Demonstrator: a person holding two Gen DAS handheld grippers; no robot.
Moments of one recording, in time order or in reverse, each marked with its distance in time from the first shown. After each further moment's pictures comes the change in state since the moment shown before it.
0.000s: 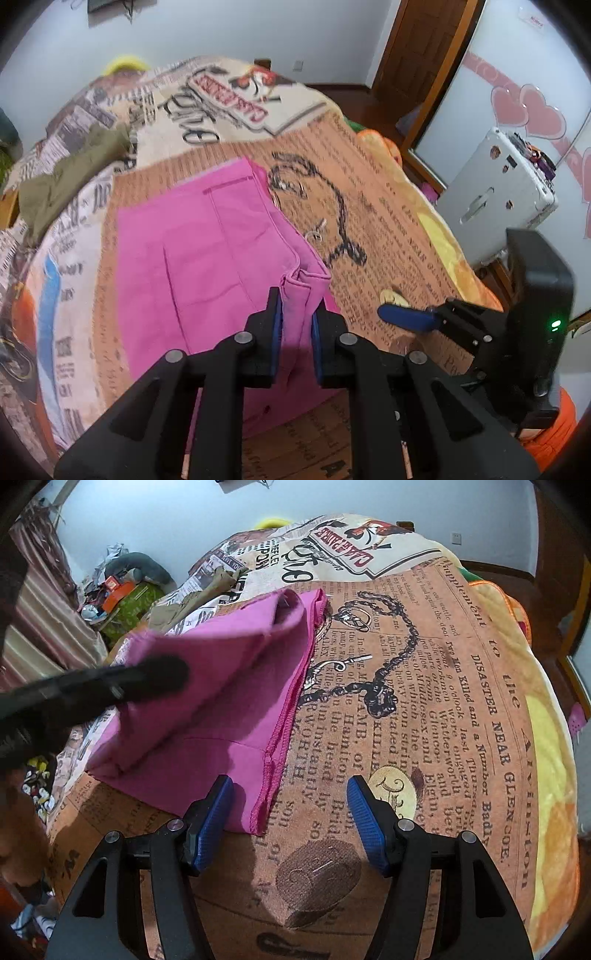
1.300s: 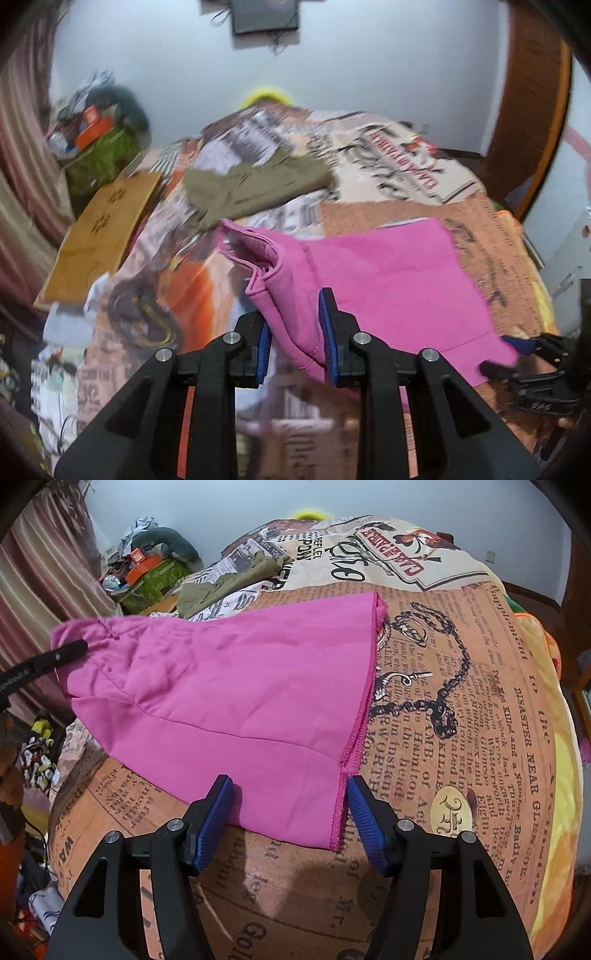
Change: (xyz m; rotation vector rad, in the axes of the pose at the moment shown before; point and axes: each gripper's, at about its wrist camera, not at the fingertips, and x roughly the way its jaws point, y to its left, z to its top) left arm -0.114 0.126 -0.046 -0.212 -0.253 0.403; right arm 0.011 0.040 0.006 -0.122 0.034 0.031
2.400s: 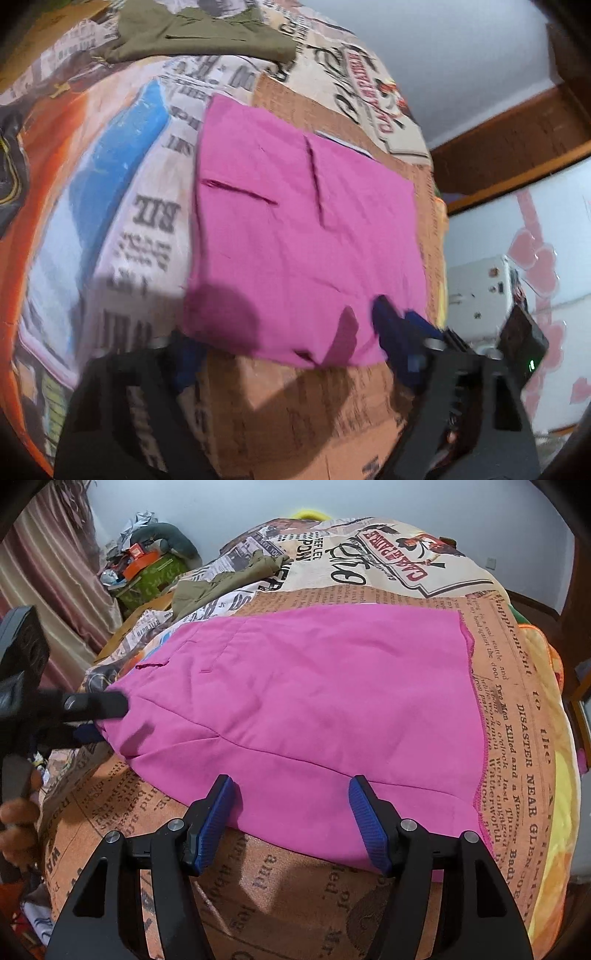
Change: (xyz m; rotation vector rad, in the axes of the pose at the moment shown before) left arm 0.091 0.000 -0.037 -0.416 0.423 -0.432; right arm 0.009 -0.003 0.010 -0.032 0.002 -0.025
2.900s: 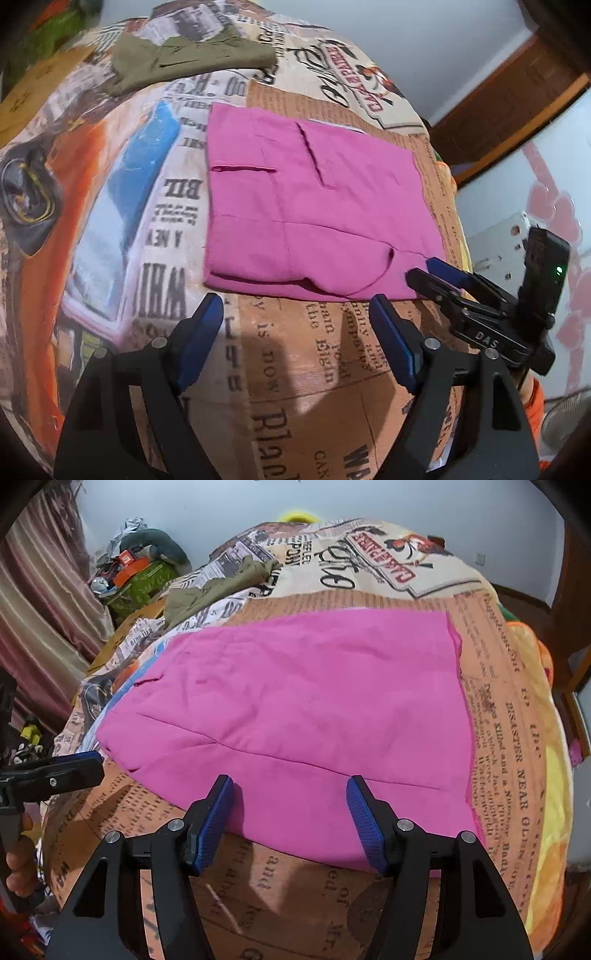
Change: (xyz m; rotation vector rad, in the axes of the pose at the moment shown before) left arm -0.024 -0.014 -0.045 0.199 -0.020 0.083; right arm -0.005 0.000 0.004 0.039 -0.001 -0.024
